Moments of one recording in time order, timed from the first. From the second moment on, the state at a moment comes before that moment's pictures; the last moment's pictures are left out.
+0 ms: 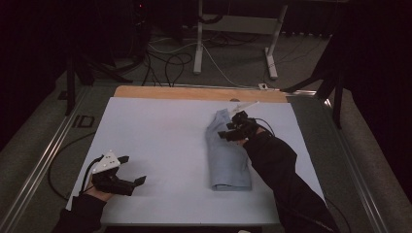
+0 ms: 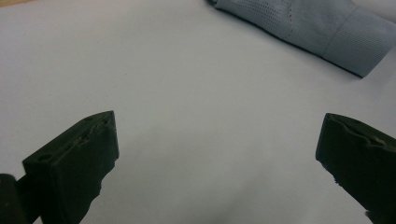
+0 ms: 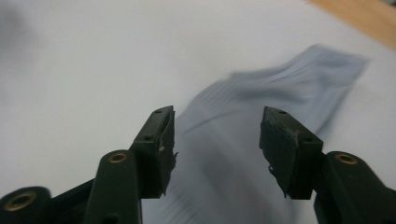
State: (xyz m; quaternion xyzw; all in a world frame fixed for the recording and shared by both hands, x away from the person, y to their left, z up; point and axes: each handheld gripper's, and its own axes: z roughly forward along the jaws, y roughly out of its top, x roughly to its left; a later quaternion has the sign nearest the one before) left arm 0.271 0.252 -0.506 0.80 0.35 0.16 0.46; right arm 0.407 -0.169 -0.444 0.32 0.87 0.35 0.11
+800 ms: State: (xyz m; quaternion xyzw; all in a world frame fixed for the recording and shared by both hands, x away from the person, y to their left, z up) left arm 0.270 0.251 -0.506 0.80 0.34 0.16 0.46; right arm 0.318 -0.159 -0.498 0.22 0.92 0.31 0.05
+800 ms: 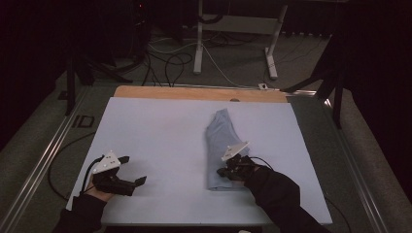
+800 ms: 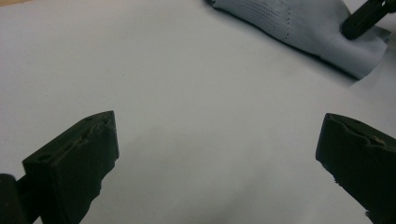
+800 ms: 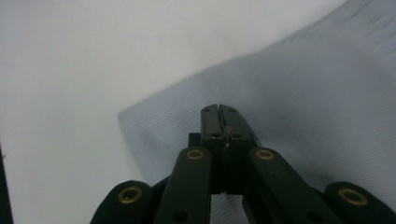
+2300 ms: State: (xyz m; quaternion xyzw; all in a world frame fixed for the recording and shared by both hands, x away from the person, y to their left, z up) left arm 0.267 0.250 -0.505 0.80 0.33 0.16 0.47; right arm 0.304 -0.186 -0.486 0.24 0.89 0.38 0.07
